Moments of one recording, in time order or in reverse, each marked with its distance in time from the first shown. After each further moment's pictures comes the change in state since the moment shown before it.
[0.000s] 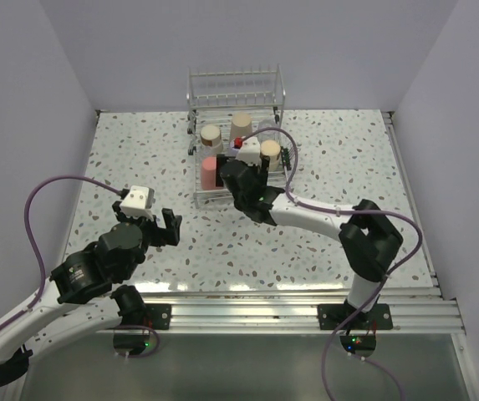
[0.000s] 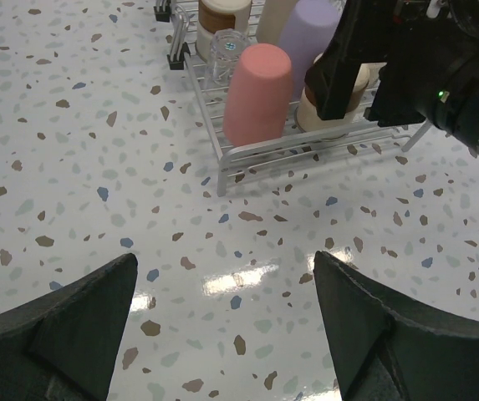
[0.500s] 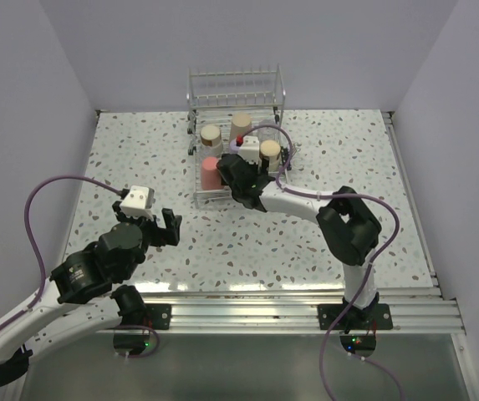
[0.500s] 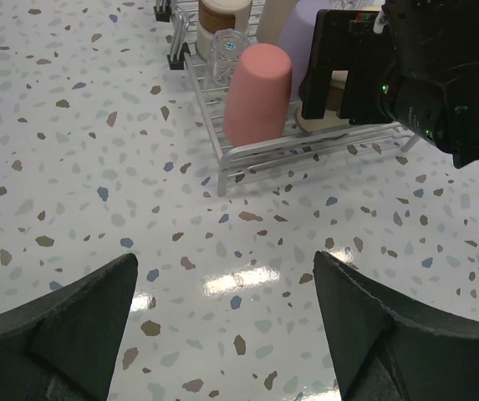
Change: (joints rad) left arm 0.000 0.001 0.000 0.000 0.000 0.000; right arm -0.076 0.160 0.138 -0.166 -0.029 0.096
